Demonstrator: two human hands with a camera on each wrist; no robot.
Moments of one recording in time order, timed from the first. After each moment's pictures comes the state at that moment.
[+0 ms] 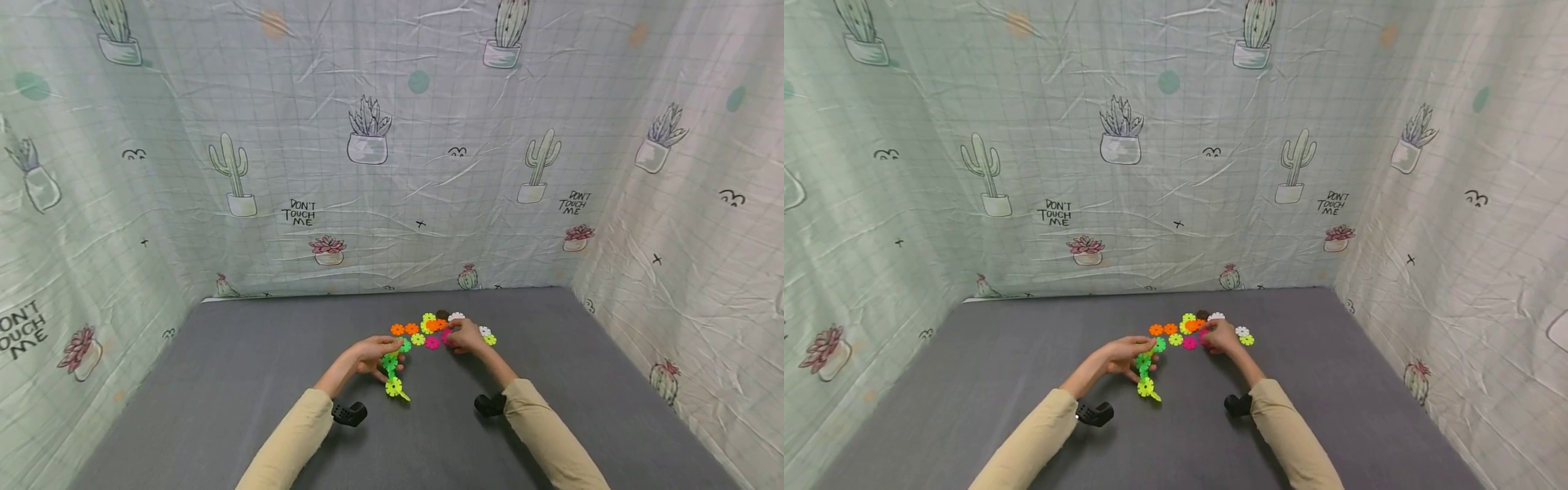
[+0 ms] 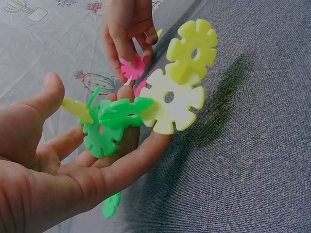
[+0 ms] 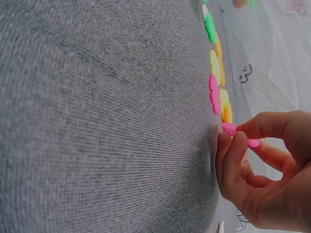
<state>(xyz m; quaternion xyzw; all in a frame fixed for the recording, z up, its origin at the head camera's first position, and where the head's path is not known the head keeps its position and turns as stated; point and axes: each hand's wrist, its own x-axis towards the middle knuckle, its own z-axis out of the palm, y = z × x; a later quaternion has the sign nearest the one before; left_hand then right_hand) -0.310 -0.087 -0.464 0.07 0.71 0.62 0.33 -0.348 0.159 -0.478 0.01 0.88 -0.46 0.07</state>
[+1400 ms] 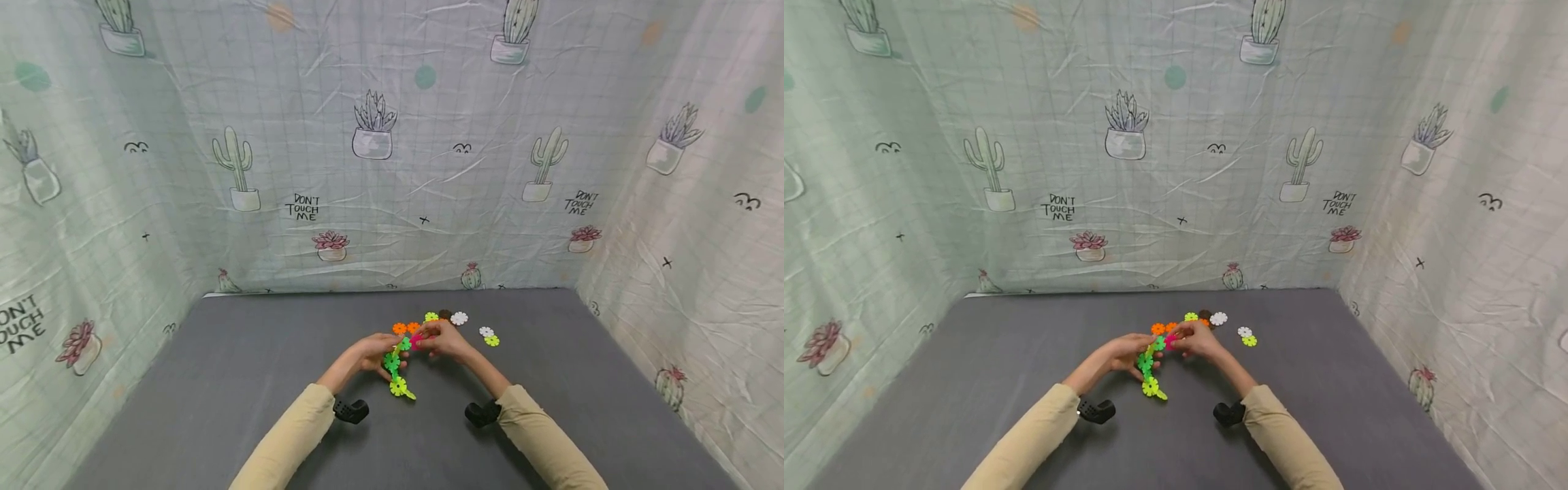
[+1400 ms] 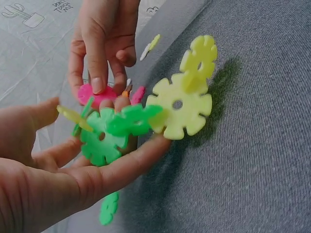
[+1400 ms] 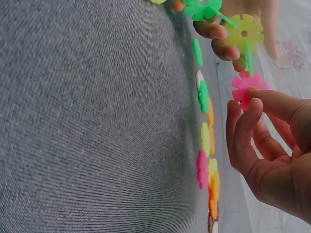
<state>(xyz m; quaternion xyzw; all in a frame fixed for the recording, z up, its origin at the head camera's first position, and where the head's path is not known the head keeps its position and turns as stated) -0.313 -0.079 -0.470 0.04 0.70 0.64 0.32 -0.313 0.118 -0.451 -0.19 0.82 -0.52 0.13</state>
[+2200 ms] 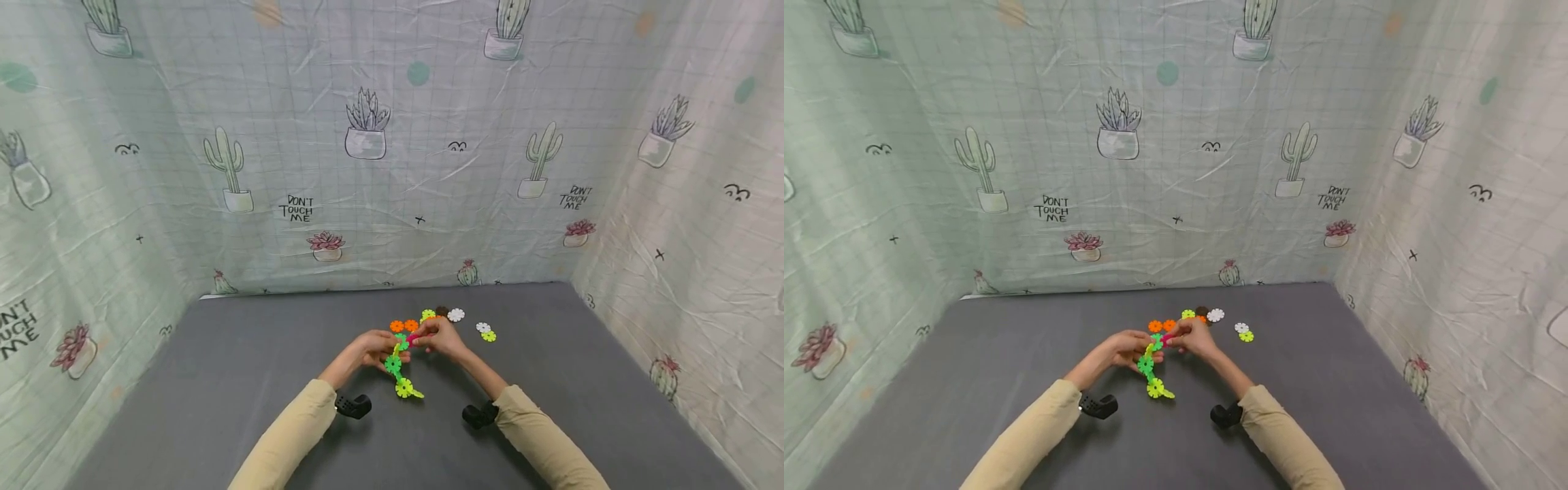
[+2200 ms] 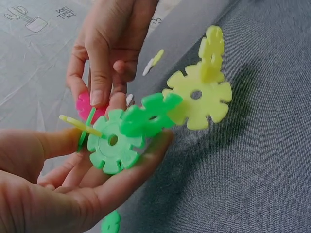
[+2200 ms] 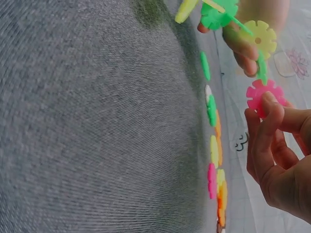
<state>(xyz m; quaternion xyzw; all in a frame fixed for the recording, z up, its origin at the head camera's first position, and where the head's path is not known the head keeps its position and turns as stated) -0.318 -0.075 -0.456 0.01 0.70 0.64 0.31 -0.308 0.112 -0.444 -0.20 0.81 -0.55 0.07</state>
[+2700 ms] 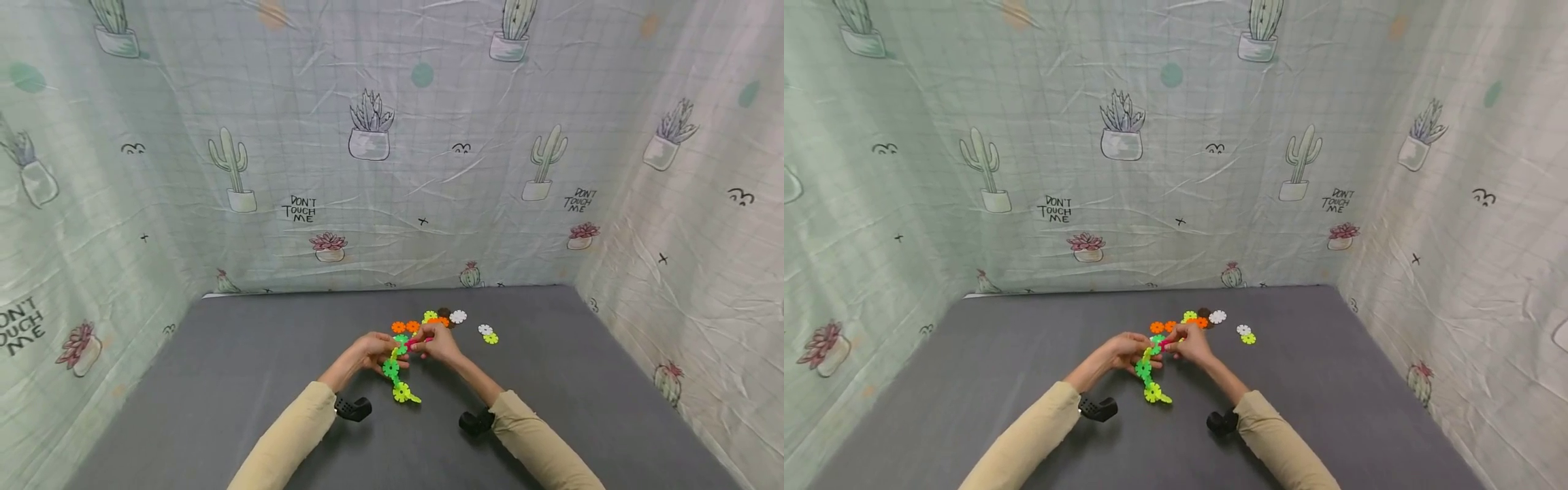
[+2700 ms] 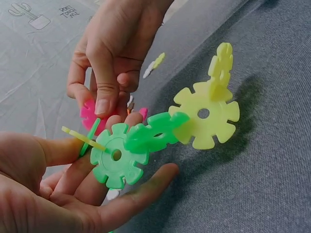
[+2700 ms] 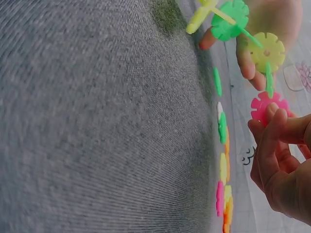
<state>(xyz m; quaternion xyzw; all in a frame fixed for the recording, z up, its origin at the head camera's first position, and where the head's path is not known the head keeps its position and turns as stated) -0.310 -0.080 -0.453 -0.02 0.71 0.63 0.30 -0.313 0.099 -0.466 -0.14 0.82 -0.55 0.04</state>
